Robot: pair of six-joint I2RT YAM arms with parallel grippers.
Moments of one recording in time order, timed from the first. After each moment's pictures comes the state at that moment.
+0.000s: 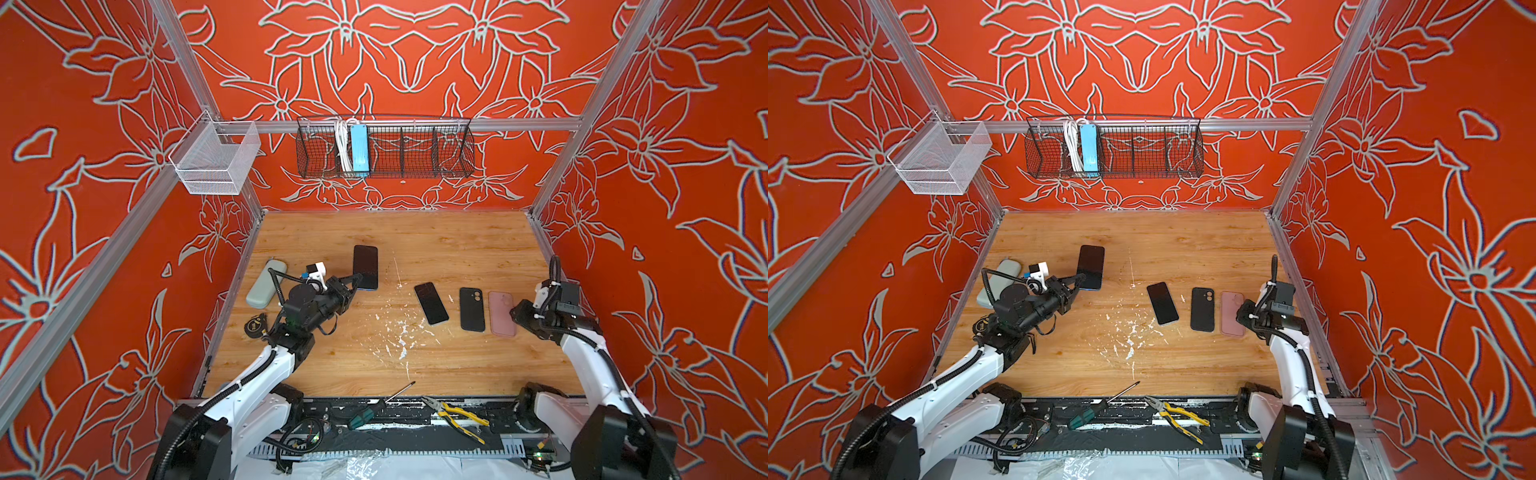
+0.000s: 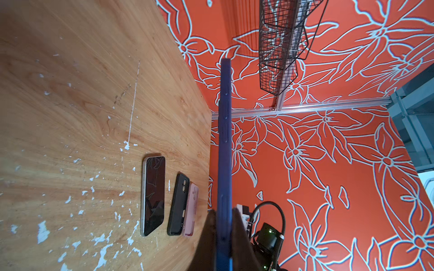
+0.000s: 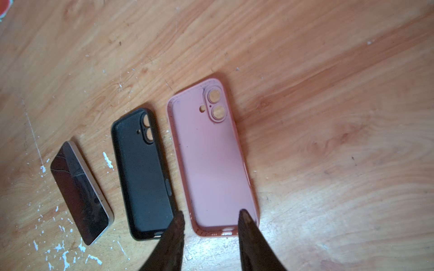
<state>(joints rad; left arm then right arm) -0.28 0.96 0.38 0.45 0.37 -1.36 -0.28 0.97 0.58 -0.60 -0.23 0.33</state>
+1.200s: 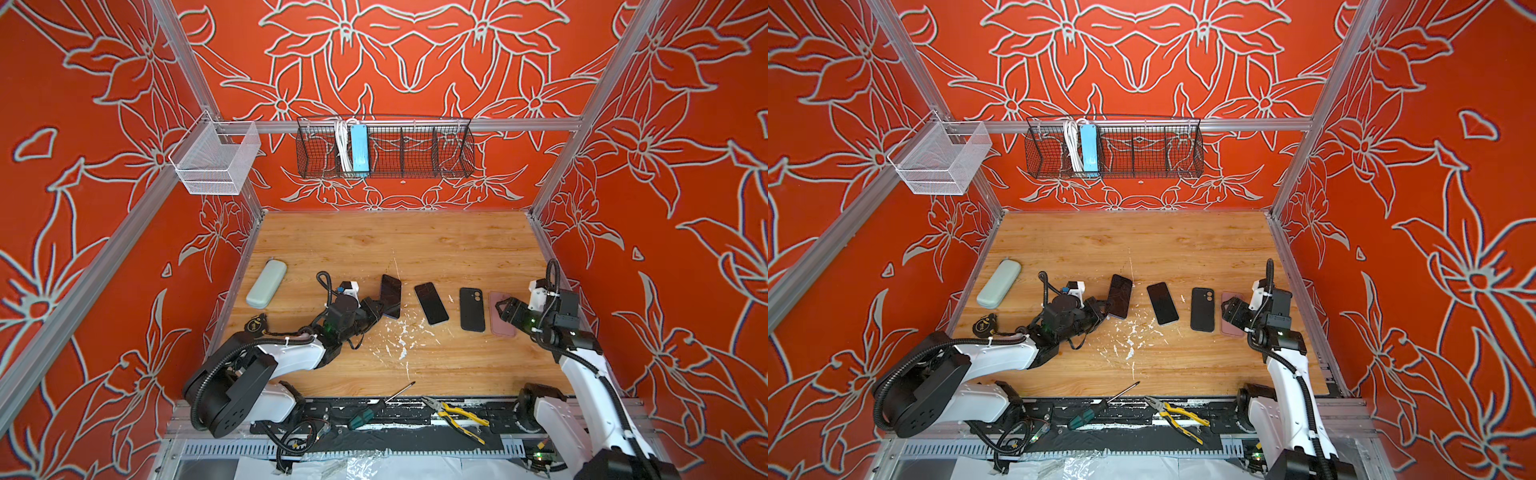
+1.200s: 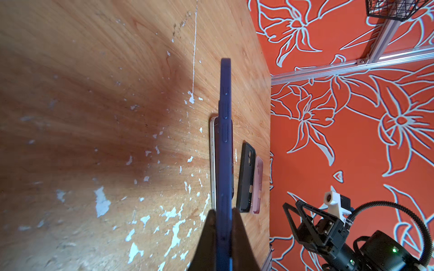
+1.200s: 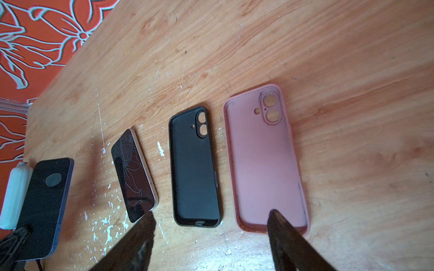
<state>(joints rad) -0.59 1.37 0.36 0.62 0.12 -1.24 -0.20 0.80 0.51 -0.54 -0.33 0.39</state>
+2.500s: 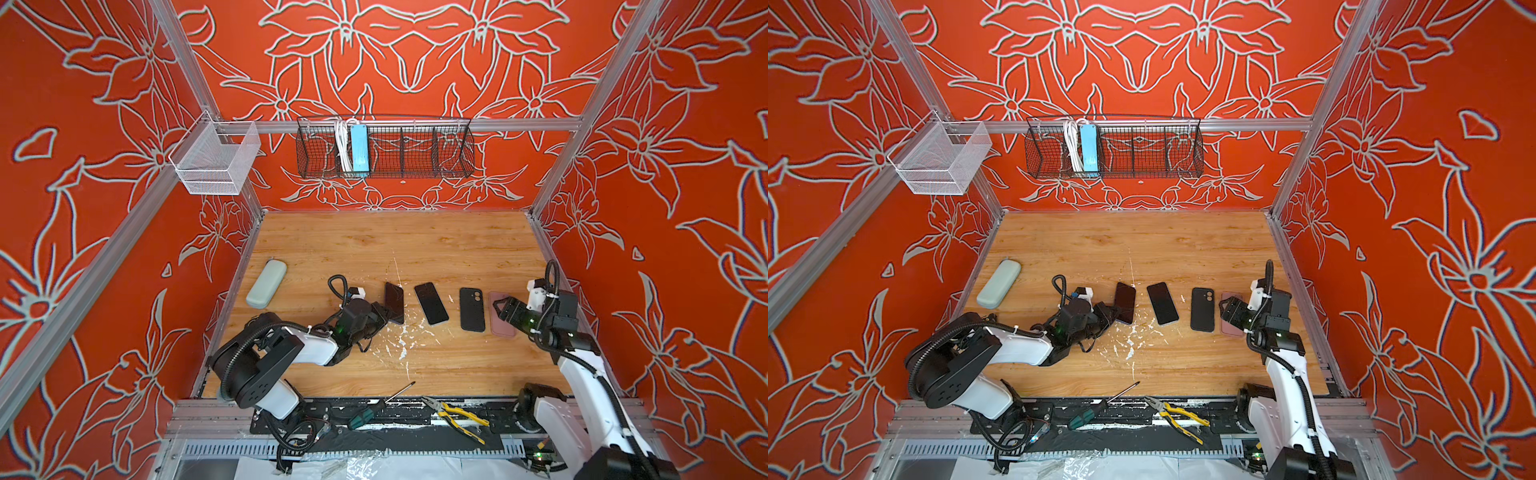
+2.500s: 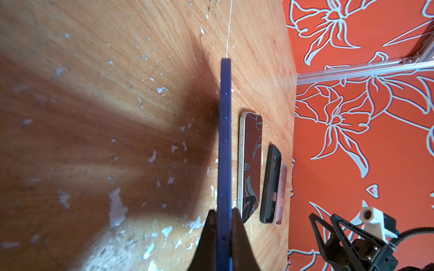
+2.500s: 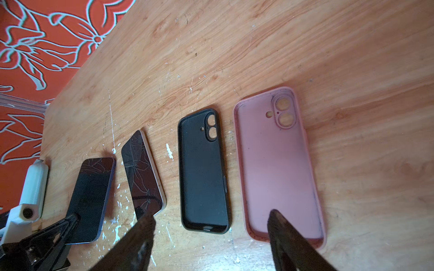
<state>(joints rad) -0.66 1.54 0.39 0.67 0.03 -1.29 -0.20 0.80 0.47 -0.47 -0.38 0.41</state>
